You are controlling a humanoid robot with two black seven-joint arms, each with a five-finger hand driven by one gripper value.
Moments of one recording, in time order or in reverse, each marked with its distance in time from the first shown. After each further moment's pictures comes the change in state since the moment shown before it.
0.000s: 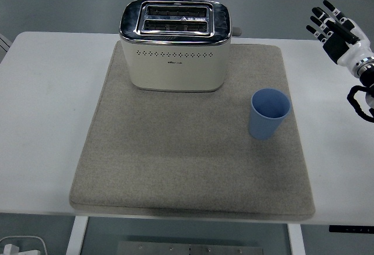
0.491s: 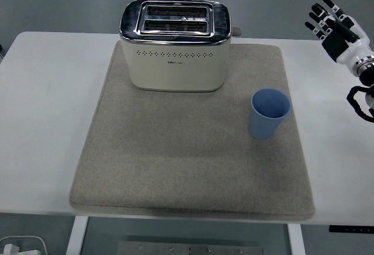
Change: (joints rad) left arm -0.003 0.000 0.001 0.013 -0.001 0.007 0.000; right arm 0.001 -0.001 -0.006 0.000 -0.002 0.035 0.026
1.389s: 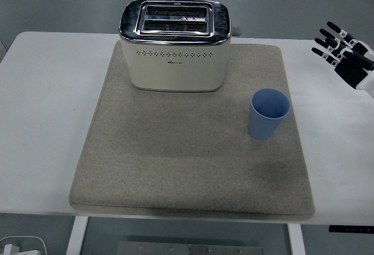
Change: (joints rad) left arm 0.000 0.000 -0.001 -0.001 0.000 0.001 0.000; right arm -0.132 -0.136 -0.007 0.000 -0.054 0.351 0.002
